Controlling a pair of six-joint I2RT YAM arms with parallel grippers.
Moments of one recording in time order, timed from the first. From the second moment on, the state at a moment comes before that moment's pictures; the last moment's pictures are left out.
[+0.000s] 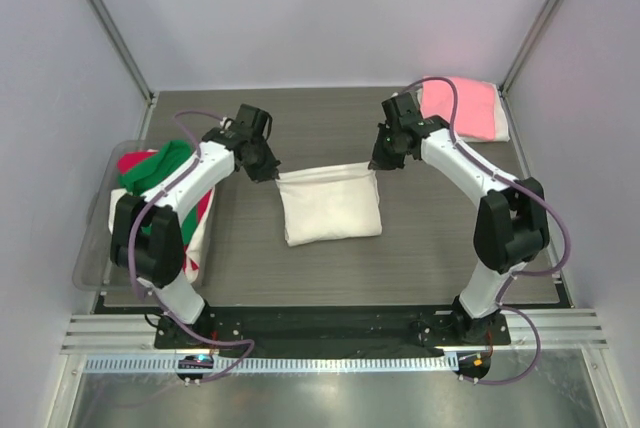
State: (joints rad) left arm -0.38 1.63 1.33 -0.71 -0.03 -0.83; right arm 0.38 1.71 1.42 -0.68 -0.04 0.62
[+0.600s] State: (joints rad) left arm -0.26 2.17 1.85 -0.90 0.00 -0.70; right arm 0.28 2.11 1.77 -0.69 -0.07 0.53
